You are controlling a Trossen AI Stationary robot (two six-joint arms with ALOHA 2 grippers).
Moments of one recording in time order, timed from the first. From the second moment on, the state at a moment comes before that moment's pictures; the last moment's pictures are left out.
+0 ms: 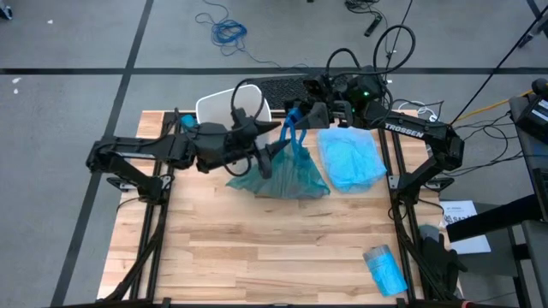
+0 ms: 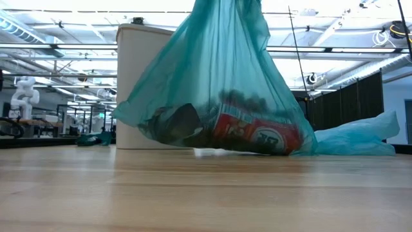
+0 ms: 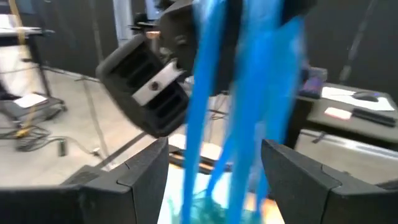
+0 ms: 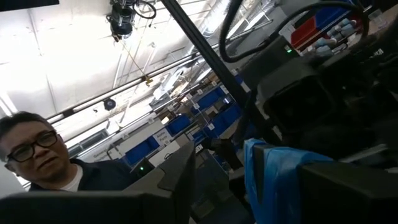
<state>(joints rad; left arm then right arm) -0.10 1.44 1.58 -0.20 -0.49 -0.09 -0.38 1.56 1.53 0.68 -1.02 1.21</state>
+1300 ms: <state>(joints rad) -0.02 1.45 1.58 -0.01 -0.41 0.25 -0.33 1.57 1.53 0.49 -1.01 1.04</state>
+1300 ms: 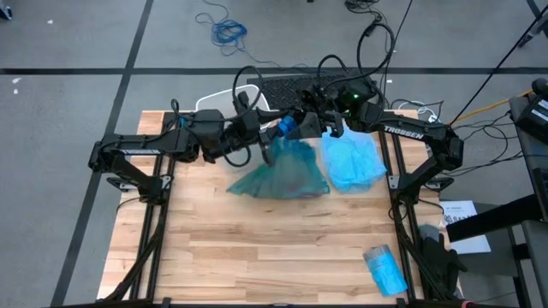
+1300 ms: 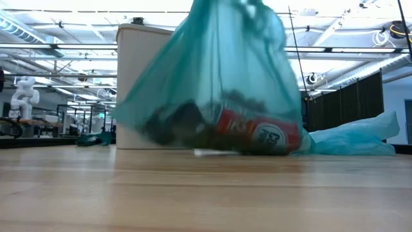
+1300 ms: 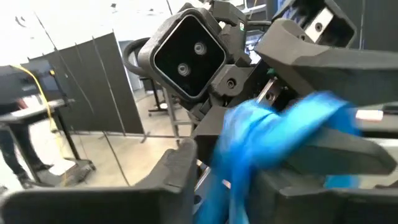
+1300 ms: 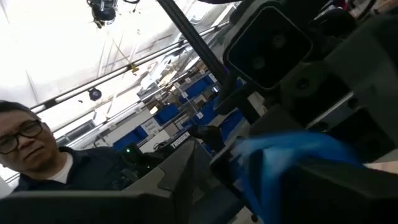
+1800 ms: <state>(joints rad) -0.02 1.43 1.58 0.00 -0.43 0.30 -0.38 1.57 1.53 0.38 -1.05 0.94</state>
